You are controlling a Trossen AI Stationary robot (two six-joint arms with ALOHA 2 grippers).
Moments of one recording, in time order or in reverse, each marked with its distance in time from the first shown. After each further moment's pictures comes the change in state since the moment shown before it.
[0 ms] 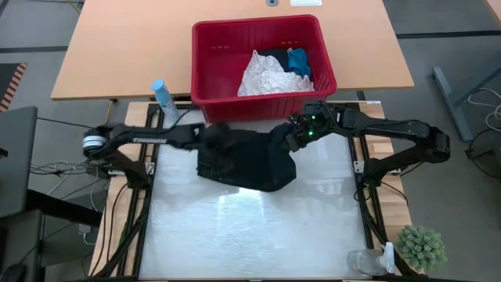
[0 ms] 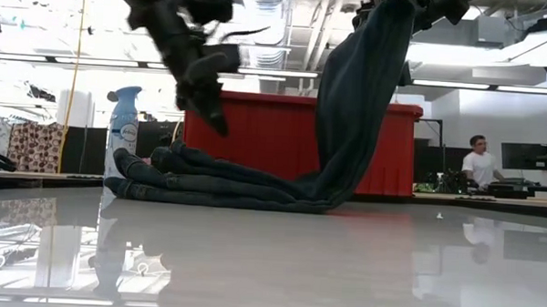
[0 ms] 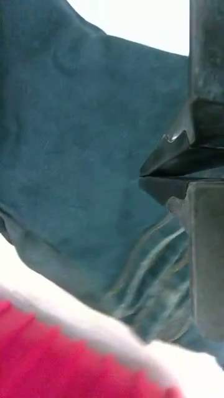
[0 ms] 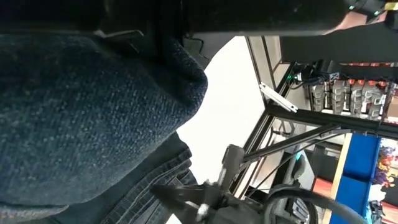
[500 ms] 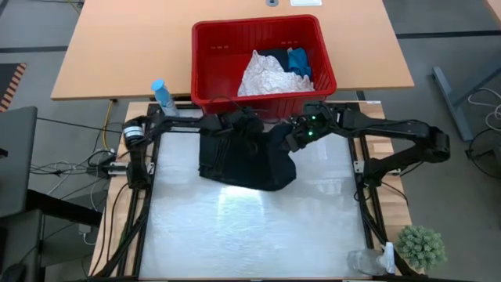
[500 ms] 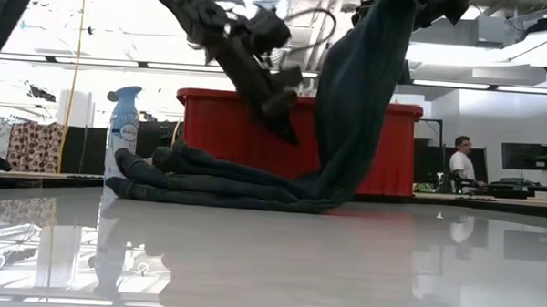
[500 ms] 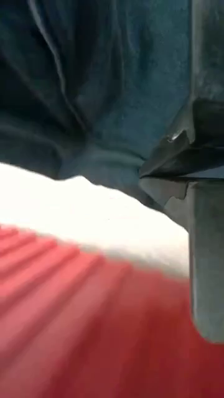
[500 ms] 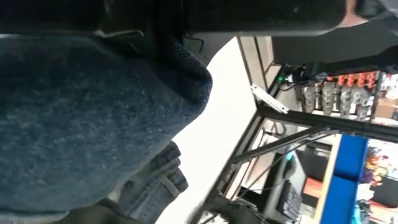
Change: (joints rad) left arm 0.125 0.400 0.334 0.240 0.053 0.331; right arm 0.007 0.003 0.001 0.019 -0.018 0.024
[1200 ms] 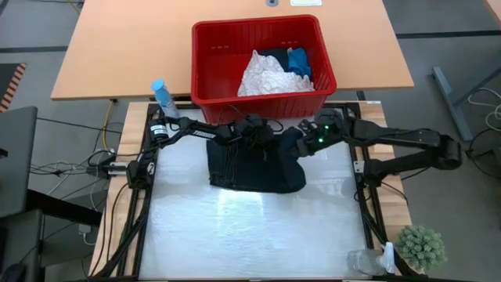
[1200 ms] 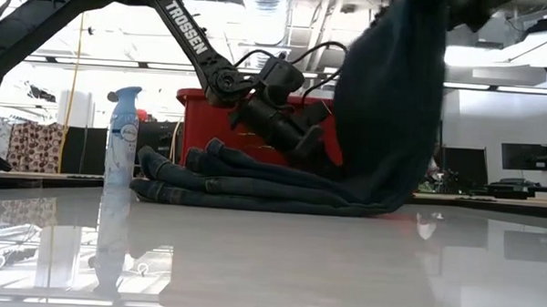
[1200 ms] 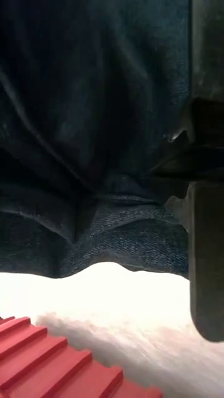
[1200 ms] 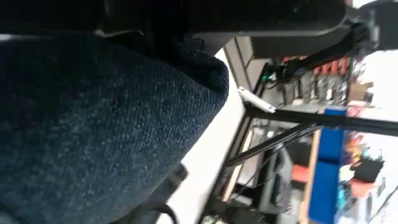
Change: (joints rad) left arm 0.006 0.282 -0.001 0.495 0.308 -0.014; right arm 0.021 -0.148 -0.178 0.098 -0.024 0.155
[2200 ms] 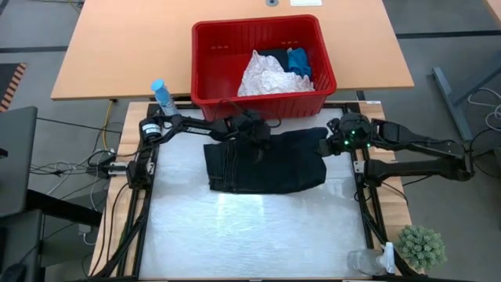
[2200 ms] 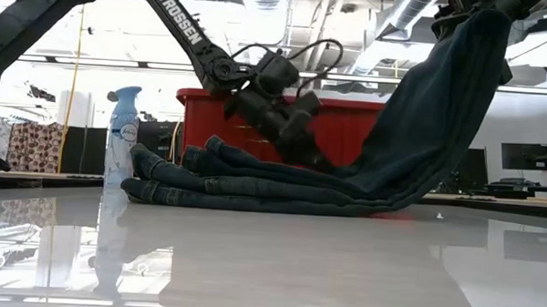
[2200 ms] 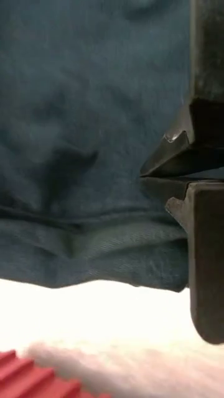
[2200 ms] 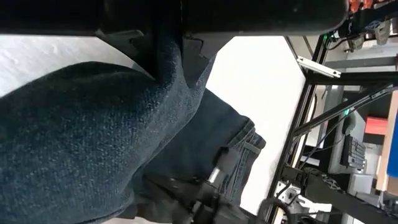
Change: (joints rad) left arm 0.020 -0.075 -0.009 -0.140 0.152 0.006; right arm -0.002 -0.319 -0.022 -0.456 0.322 0.013
